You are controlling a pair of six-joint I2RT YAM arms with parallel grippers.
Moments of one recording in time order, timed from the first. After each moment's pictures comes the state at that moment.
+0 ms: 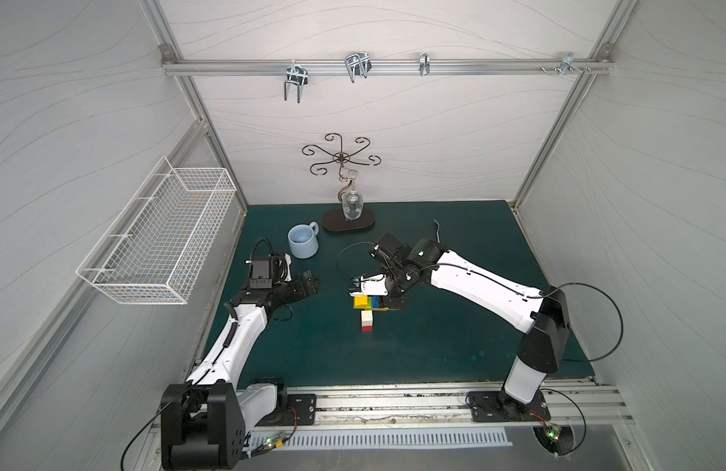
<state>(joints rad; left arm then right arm) 0.04 1.12 0.70 -0.49 0.34 -0.39 1.00 1.76 1.67 -1.12 -0.16 -0.73</state>
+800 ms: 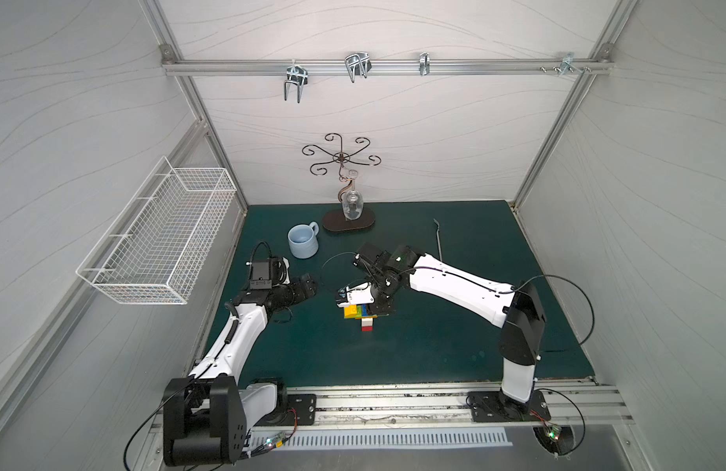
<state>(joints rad) 0.06 1.15 0.68 -0.50 0.32 -0.41 1.06 1.89 1.74 -1.12 -0.14 -0.75</state>
